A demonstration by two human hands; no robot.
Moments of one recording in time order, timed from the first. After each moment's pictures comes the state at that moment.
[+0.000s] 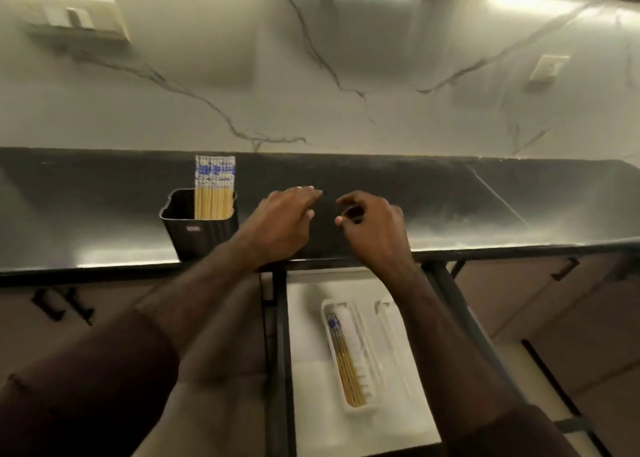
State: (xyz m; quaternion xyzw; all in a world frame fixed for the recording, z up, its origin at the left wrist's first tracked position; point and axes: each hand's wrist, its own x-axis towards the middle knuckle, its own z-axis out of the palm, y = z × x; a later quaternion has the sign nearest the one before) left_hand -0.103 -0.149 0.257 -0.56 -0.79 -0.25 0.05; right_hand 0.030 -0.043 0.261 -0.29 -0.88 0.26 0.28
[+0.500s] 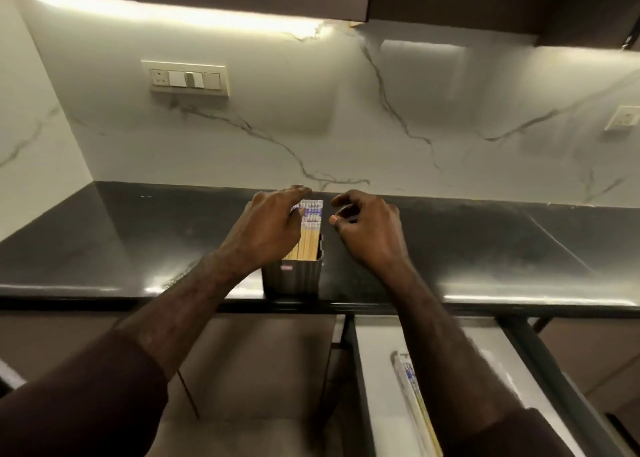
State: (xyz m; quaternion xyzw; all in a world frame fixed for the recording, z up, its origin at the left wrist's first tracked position) left_hand -0.222 -0.287 0.311 -0.48 -0.80 -0.33 0.15; right_hand -0.116 -0.154 0.309 -0.21 -0.88 0.28 0.32
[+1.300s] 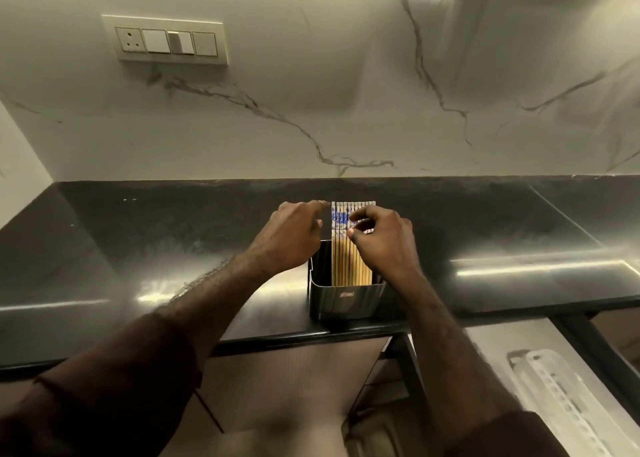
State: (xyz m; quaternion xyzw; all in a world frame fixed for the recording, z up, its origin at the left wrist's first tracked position) left_hand -0.415 -0.267 0.242 -0.52 -0.79 -0.31 -0.01; right_hand -0.291 -0.156 0.237 -0.31 -0.86 0.30 0.26
